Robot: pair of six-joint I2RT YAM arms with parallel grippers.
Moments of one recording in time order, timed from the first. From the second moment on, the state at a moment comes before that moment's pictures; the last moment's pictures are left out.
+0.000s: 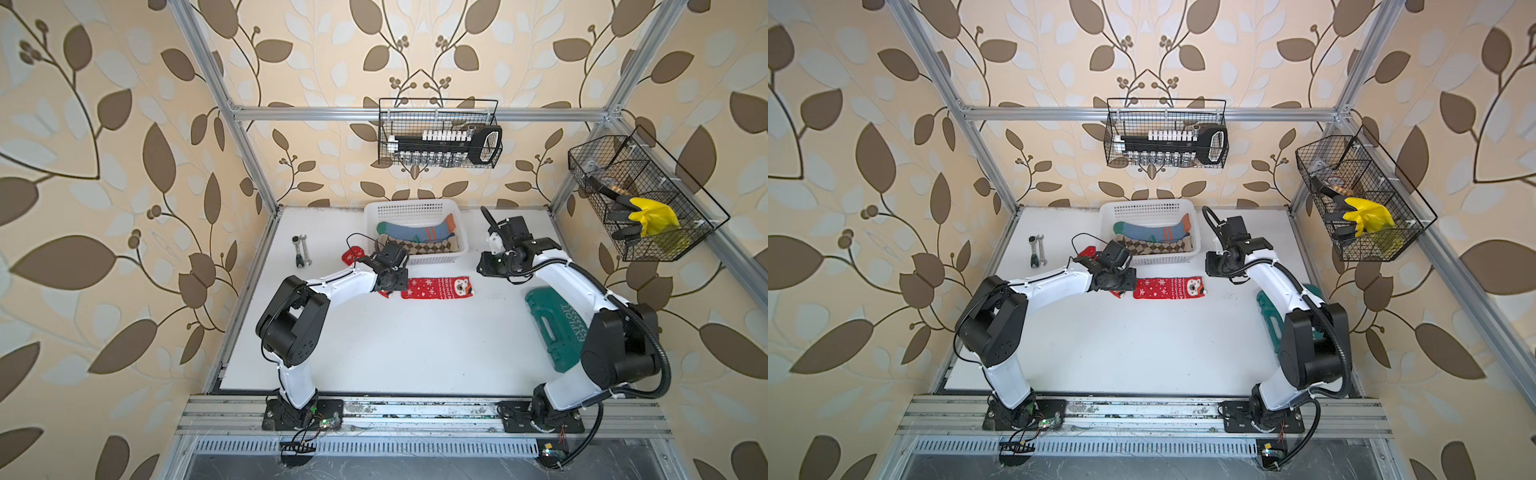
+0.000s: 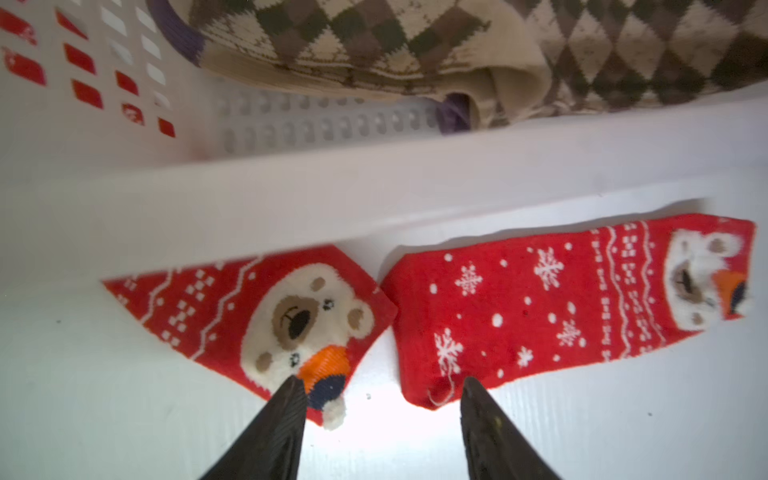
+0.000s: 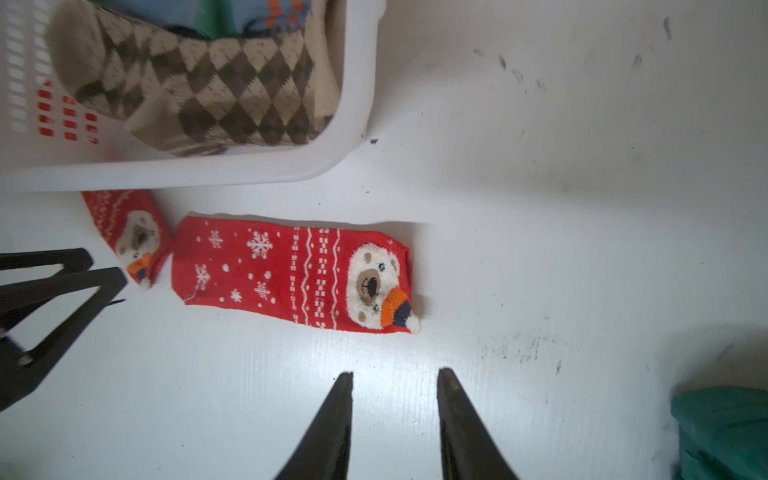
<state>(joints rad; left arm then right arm) -0.57 1.82 1.24 -0.47 -0.07 -0.51 0.18 1.55 1.24 -0.75 -0.14 0.25</state>
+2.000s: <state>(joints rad) -0.64 1.86 1.01 -0.13 -0.35 -0.33 0.26 1.19 1.02 -0.62 -0.48 0.34</state>
